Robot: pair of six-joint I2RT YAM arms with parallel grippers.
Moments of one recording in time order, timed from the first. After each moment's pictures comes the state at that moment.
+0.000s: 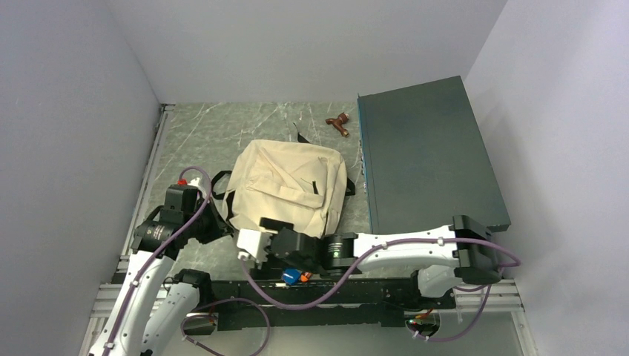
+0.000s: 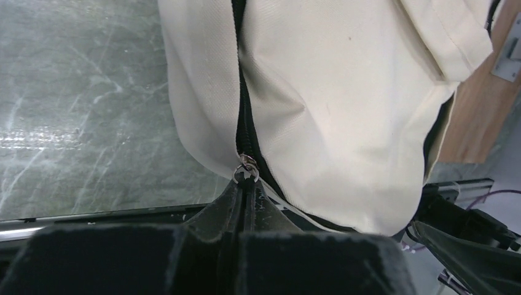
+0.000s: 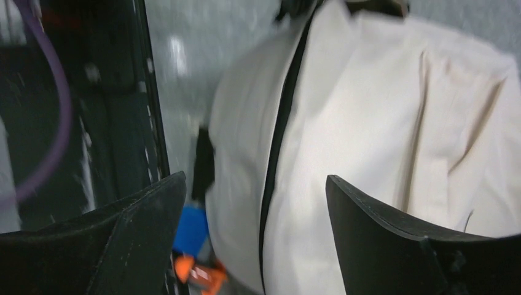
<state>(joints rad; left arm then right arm) -0.18 0.66 0.75 -1.01 0.20 -0.60 1.48 1.47 1.06 -0.13 0.28 -0.24</state>
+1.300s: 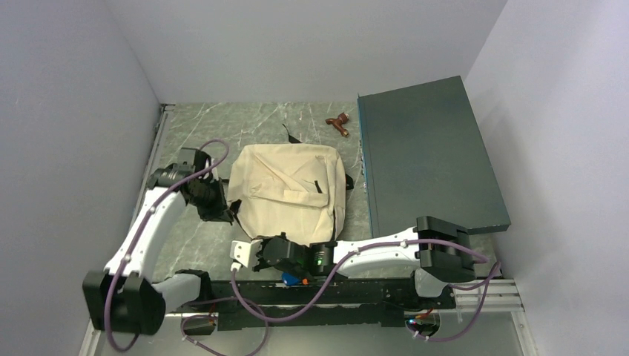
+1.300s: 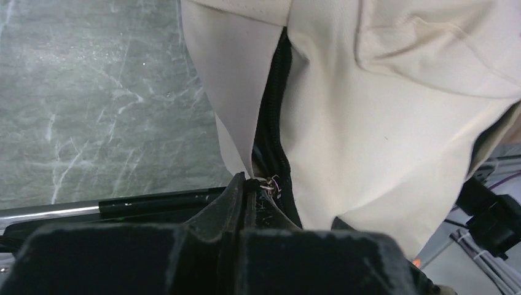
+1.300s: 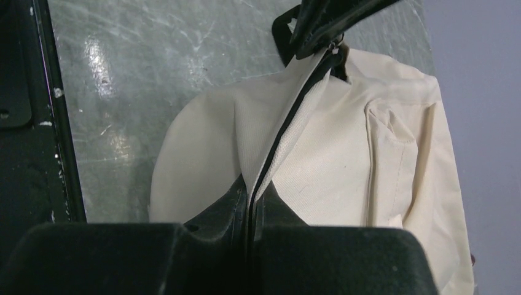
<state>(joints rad) -0.09 1.11 0.98 -1.08 0.24 -0.42 1.49 1.65 1.00 0.19 0.42 -0.46</state>
